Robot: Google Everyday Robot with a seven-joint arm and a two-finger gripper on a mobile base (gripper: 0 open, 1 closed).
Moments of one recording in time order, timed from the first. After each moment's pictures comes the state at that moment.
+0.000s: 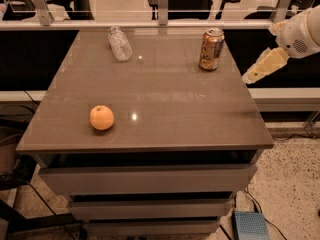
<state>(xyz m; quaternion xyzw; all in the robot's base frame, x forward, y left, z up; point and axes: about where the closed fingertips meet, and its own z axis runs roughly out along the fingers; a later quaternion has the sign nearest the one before) 0.631 -0.268 0.921 -0.47 0.80 0.05 0.37</state>
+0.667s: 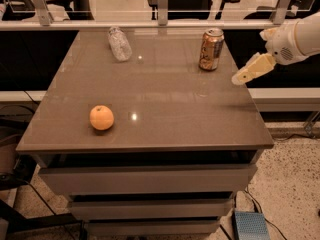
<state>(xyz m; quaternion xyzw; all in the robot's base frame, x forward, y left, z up) 0.650 -0.255 0.901 -0.46 0.79 0.07 0.40</state>
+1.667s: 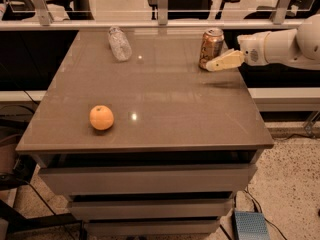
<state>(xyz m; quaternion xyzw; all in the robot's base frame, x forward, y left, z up) 0.742 -0.217 0.867 -0.36 0.77 0.18 0.50</state>
